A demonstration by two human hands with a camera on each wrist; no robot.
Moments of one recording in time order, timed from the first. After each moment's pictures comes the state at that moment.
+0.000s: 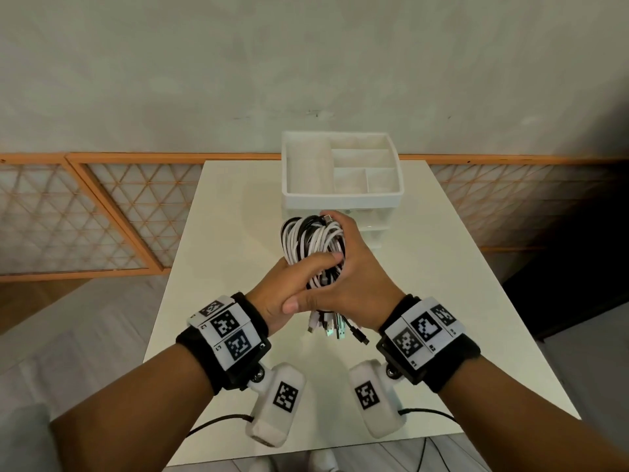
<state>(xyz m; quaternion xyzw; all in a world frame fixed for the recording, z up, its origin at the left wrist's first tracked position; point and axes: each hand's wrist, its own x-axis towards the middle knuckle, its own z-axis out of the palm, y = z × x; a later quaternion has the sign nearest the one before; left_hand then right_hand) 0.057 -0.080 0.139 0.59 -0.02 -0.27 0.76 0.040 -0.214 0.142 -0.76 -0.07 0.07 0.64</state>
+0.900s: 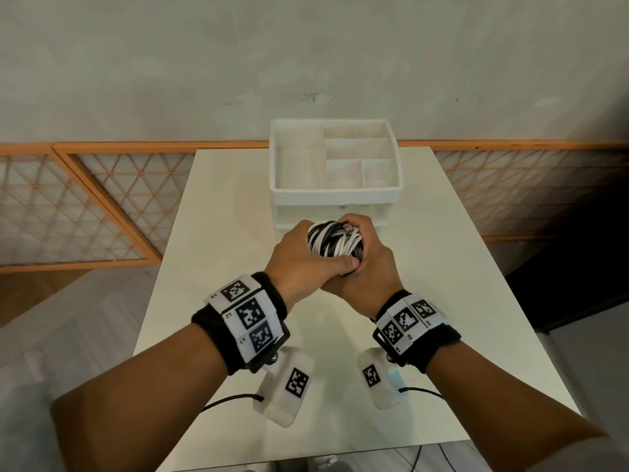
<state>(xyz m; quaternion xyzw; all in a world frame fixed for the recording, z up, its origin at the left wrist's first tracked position) 0.097 -0.122 0.126 0.79 0.01 -0.13 0.60 0.077 -0.252 0.094 -0.81 0.01 -0.03 0.58</state>
